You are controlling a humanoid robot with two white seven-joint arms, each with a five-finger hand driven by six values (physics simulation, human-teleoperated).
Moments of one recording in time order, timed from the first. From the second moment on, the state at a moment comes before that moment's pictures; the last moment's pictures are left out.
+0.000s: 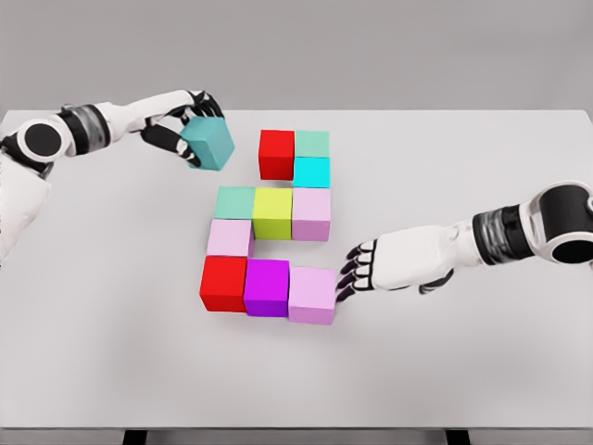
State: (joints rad) left arm -0.91 0.44 -0.63 -0.85 -0.07 -0.29 -0.61; right arm -0.93 -0.90 1.17 -1.72 0.32 -0.61 0.61
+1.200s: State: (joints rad) left arm -0.96 0.31 -0.63 -0.78 -0.18 -0.06 -0.50; right arm -0.93 -0.87 1.16 -1.69 0.33 -0.61 0.61
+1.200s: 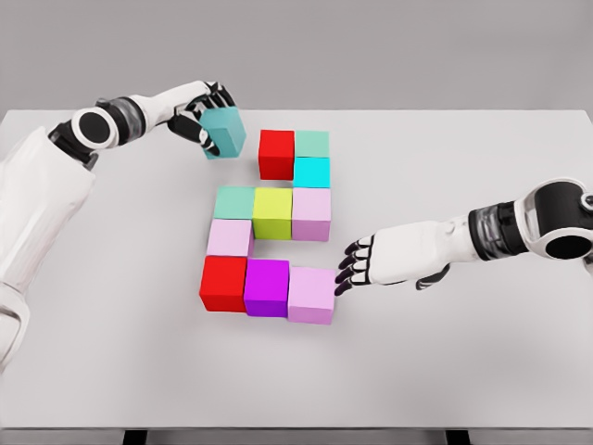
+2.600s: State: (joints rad) left arm -0.93 0.23 -0.62 -0.79 -0.34 0.00 -0.45; right arm -0.34 -1.09 0.53 -1.47 -0.28 -0.61 0.61
